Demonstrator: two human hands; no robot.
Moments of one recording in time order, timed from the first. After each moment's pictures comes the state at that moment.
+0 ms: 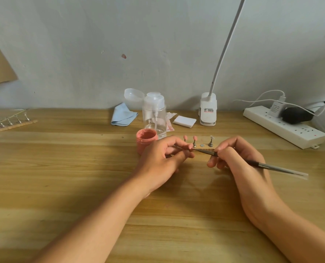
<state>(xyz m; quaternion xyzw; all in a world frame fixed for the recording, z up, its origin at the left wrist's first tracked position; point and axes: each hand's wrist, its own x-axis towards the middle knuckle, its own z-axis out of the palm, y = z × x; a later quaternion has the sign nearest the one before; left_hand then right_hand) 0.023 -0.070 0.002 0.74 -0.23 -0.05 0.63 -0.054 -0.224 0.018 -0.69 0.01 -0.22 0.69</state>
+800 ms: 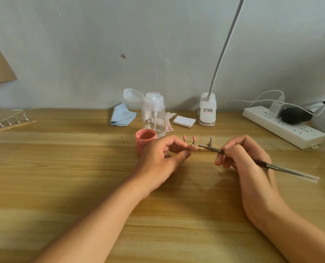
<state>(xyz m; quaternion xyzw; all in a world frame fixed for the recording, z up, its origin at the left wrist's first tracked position) 0.023 -0.071 0.003 0.74 -0.24 -0.01 0.63 -0.054 -0.228 0.018 -0.67 0.01 -0.27 0.69</state>
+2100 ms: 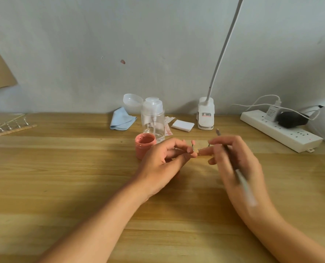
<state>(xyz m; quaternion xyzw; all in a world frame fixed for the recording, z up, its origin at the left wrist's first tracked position) 0.018 -0.071 0.007 0.72 -0.26 -0.05 0.64 -0.050 -0.223 0.009 -0.78 -0.07 -0.33 0.53</state>
